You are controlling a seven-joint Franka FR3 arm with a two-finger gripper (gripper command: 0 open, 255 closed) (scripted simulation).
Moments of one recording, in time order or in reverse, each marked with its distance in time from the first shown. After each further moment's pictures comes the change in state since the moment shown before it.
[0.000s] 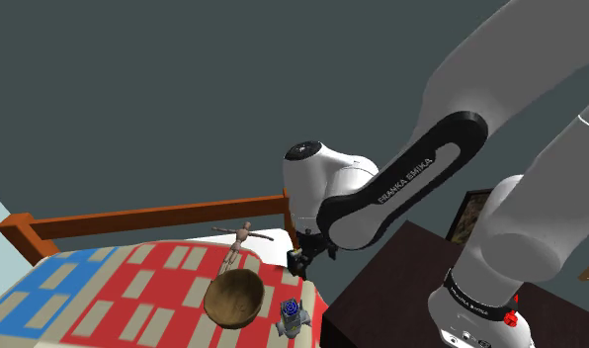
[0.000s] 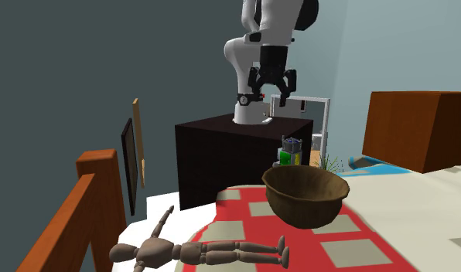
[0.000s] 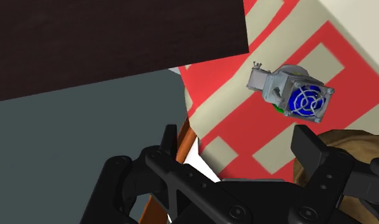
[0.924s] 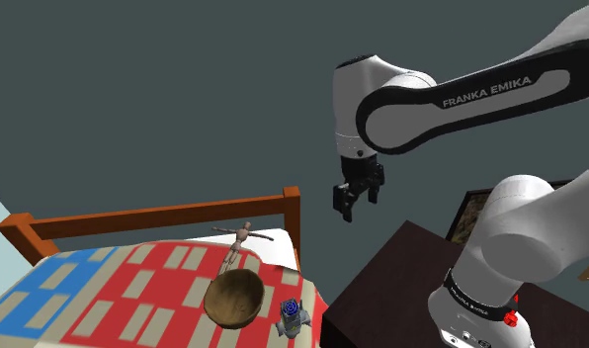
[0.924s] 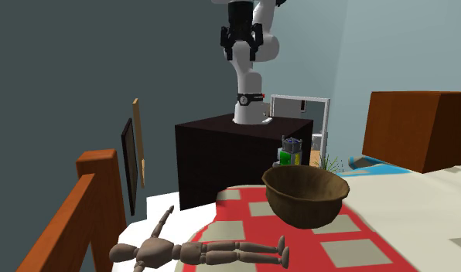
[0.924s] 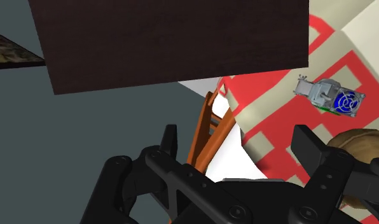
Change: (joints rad) arm 0.006 -0.494 -0.323 -0.018 0.007 -0.532 -0.393
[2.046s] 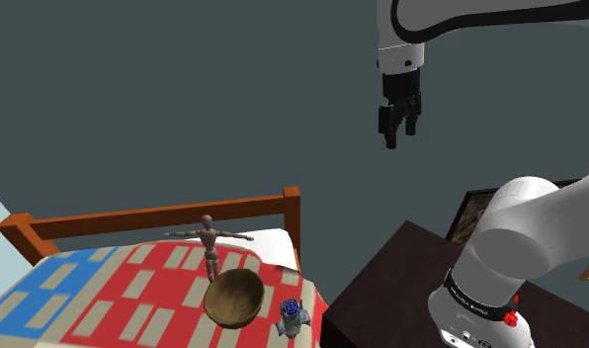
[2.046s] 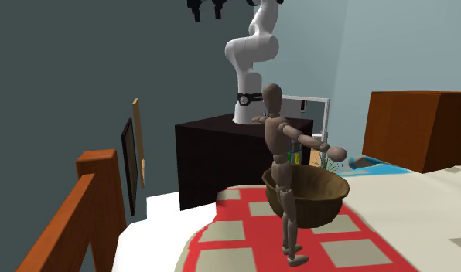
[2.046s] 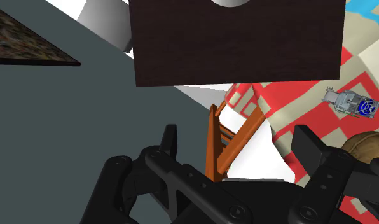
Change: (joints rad) arm -0.118 -0.036 -0.285 0.331 -0.227 -0.430 -0.347
